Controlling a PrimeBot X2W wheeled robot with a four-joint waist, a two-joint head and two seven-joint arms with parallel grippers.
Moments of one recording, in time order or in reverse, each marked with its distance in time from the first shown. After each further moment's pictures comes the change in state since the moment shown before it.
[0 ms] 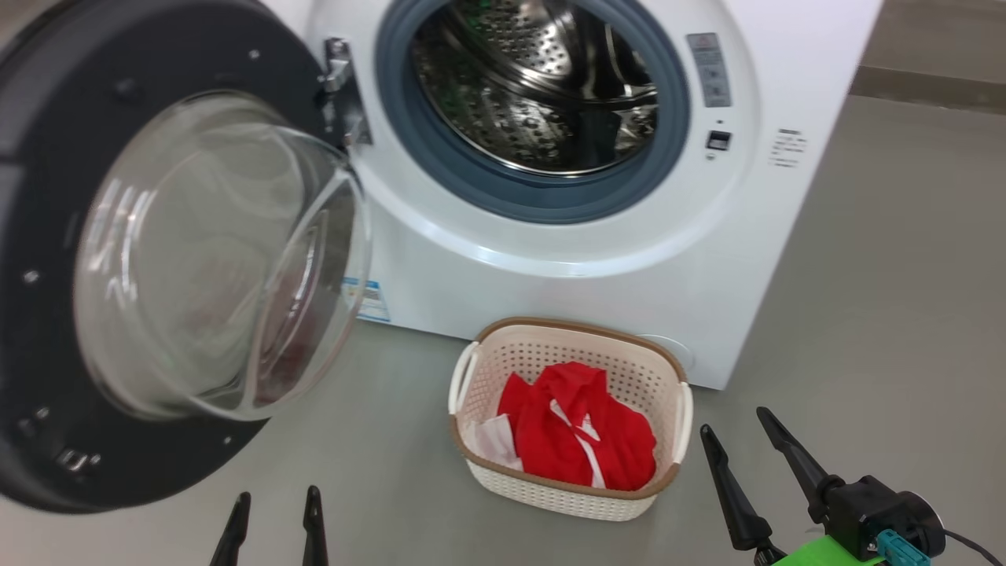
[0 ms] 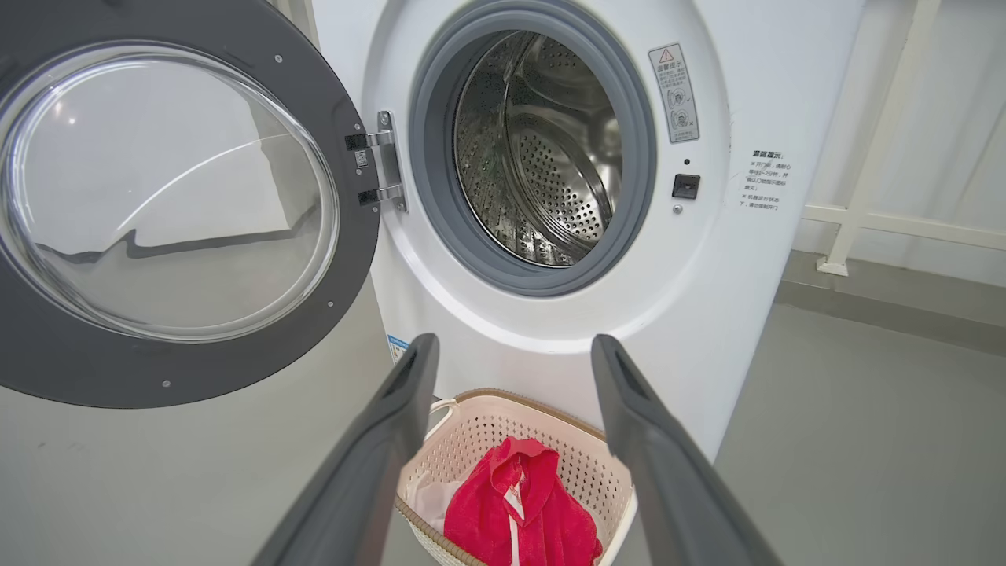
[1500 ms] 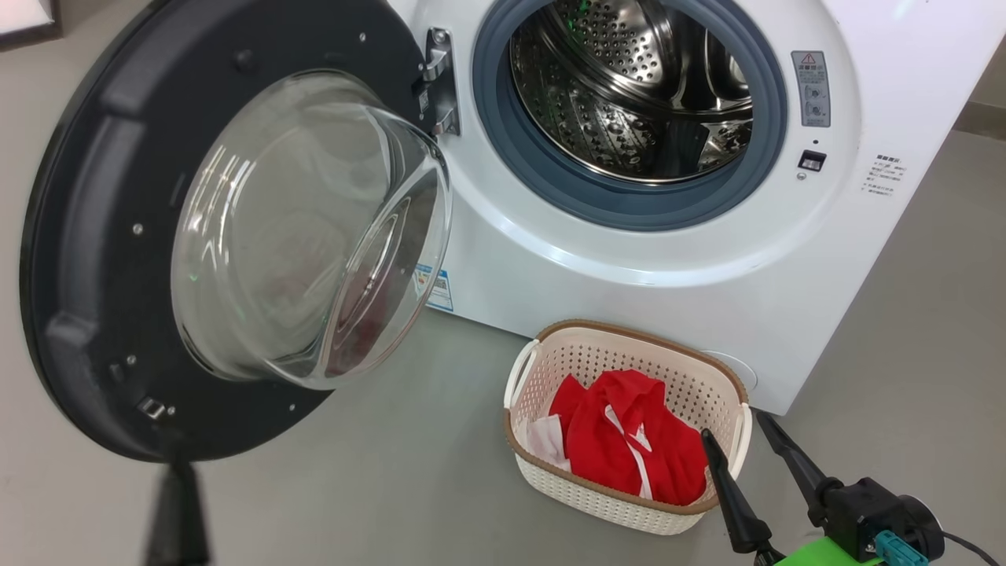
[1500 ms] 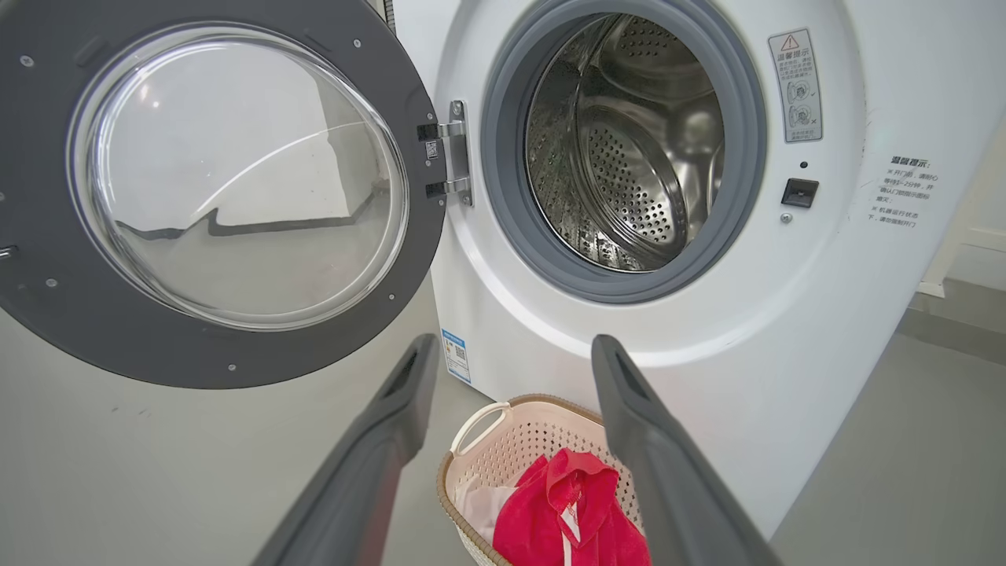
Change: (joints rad) left arm -0.023 -0.067 0.160 -0.106 -0.546 -0.182 -0.105; right arm 0.000 0.001 0.000 0.019 0.001 0.000 0.000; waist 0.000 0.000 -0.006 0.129
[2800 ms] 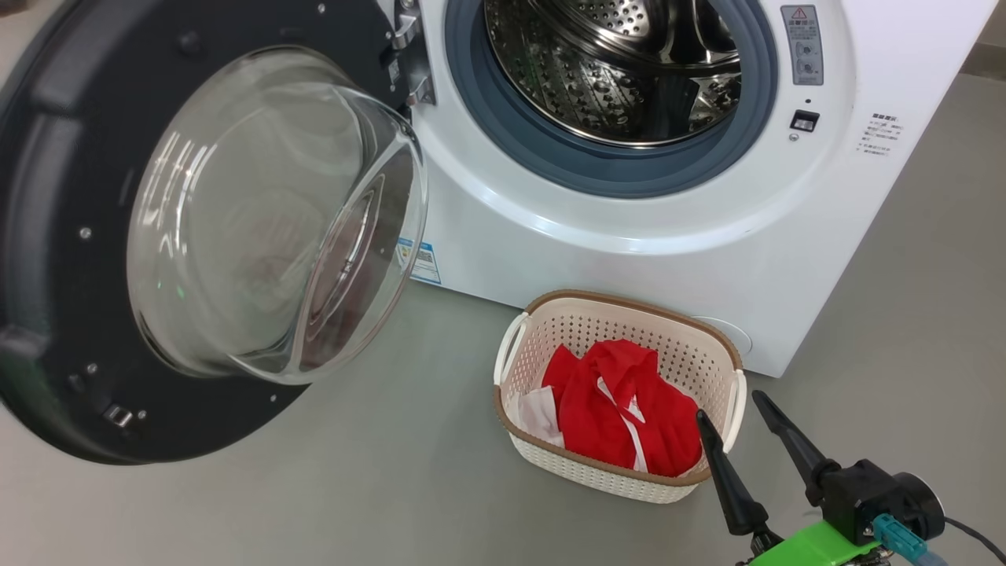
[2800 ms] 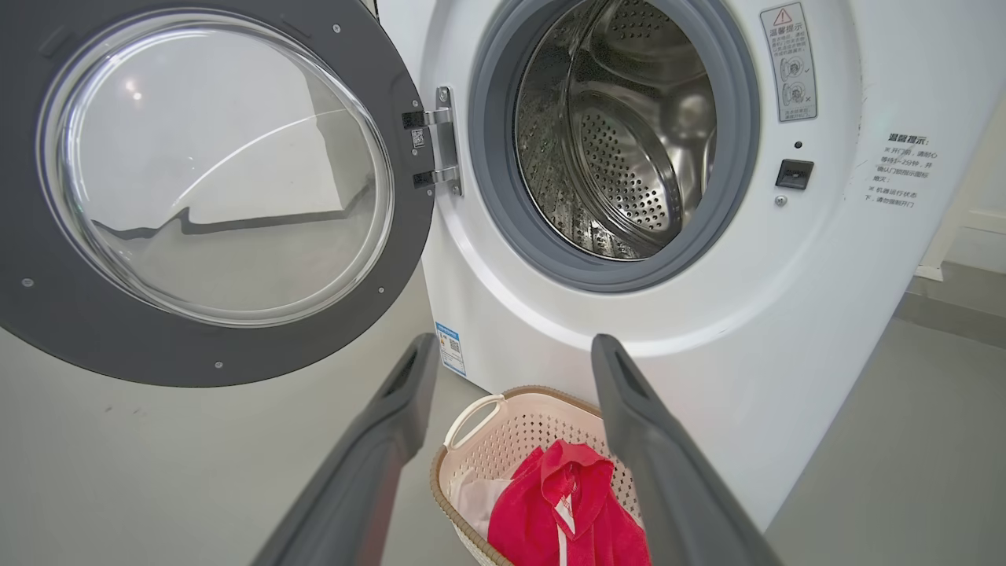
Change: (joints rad) left arm -0.533 0.296 0.399 0.671 -0.801 -0.034 0.358; right arm -0.018 0.000 0.003 -0.058 -0.018 0.000 0.037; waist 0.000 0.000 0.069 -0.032
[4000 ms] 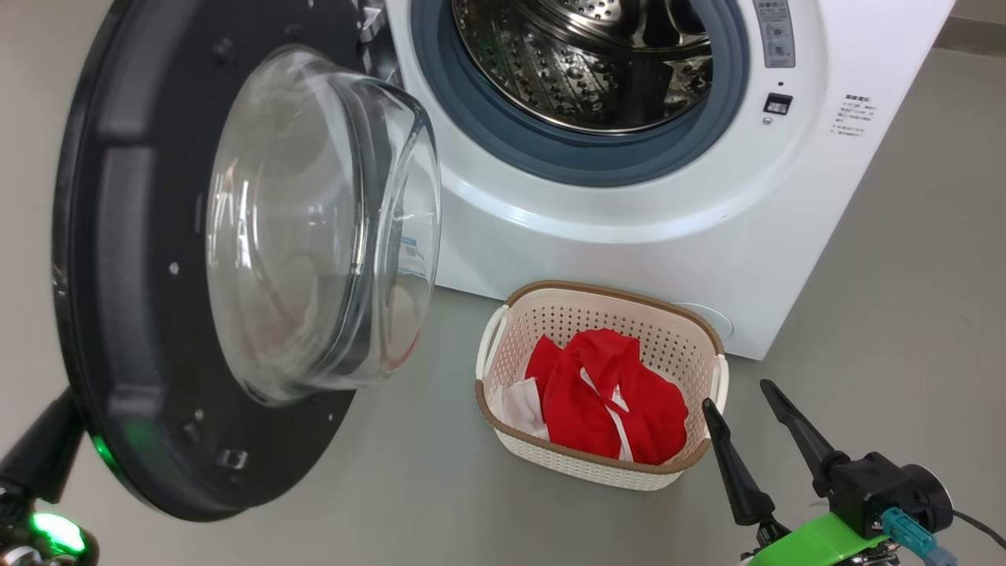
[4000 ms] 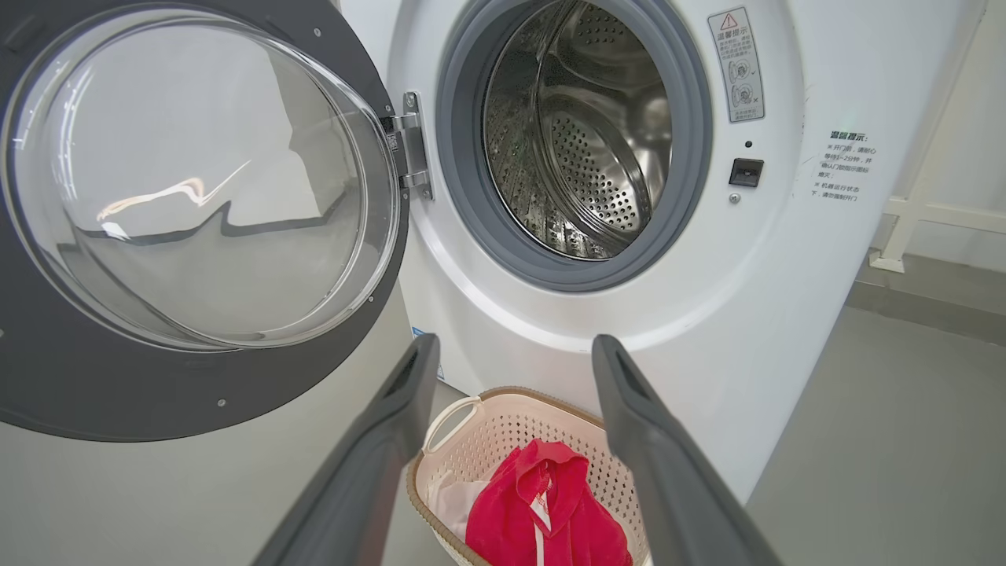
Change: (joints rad) left arm 0.190 -0.061 -0.041 -0.202 -0.271 -0.131 0.515; right arm -0.010 -0.002 -0.013 -0.013 0.000 0.000 0.001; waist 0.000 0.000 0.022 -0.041
